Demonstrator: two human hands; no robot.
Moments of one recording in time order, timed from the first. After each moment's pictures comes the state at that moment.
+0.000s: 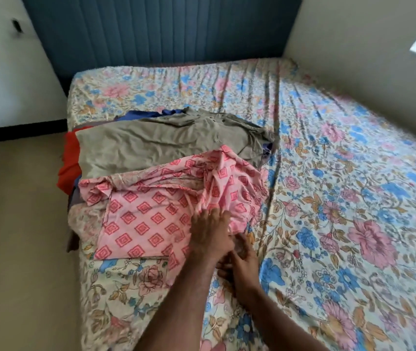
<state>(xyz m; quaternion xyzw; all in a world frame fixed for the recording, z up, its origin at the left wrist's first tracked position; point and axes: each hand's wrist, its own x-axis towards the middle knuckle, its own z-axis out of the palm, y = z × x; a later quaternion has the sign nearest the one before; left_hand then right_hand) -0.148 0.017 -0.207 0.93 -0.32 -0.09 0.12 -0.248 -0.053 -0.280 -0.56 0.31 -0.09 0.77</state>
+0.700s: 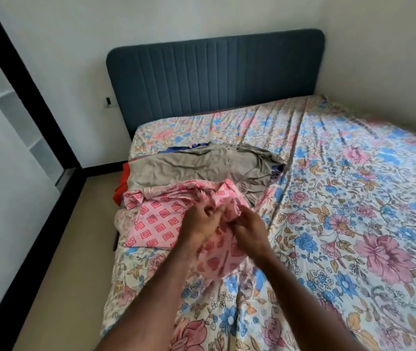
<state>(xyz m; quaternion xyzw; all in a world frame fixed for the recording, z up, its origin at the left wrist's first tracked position) -0.217 0.025 -0.111 0.86 -0.08 -0.07 0.50 -0.269 -0.106 -0.147 -0.79 0.06 -0.11 0.59</state>
